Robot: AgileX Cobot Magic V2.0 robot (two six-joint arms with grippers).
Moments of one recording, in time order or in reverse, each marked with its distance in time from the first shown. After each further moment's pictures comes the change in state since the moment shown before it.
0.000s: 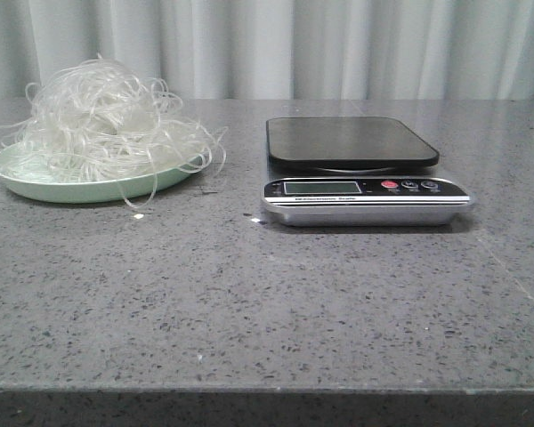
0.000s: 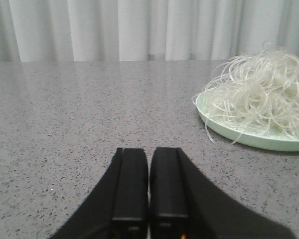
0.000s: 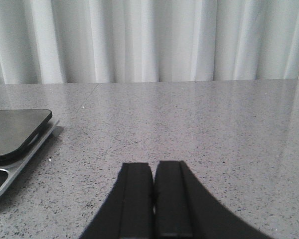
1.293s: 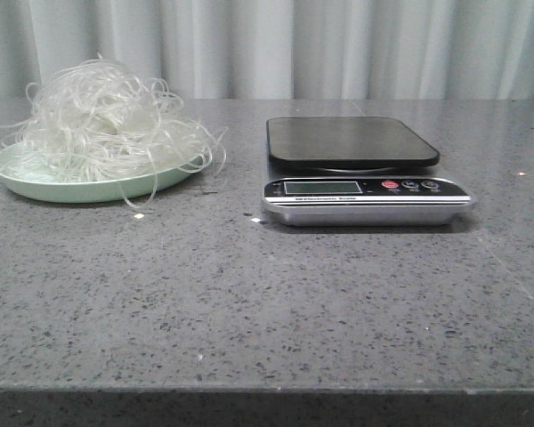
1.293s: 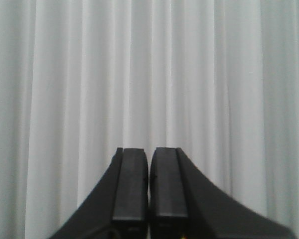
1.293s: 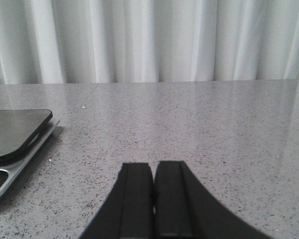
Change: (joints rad) left arm 0.000 0.287 -0.632 -0.011 -0.108 0.000; right arm 0.000 0.000 0.000 0.000 0.000 0.000
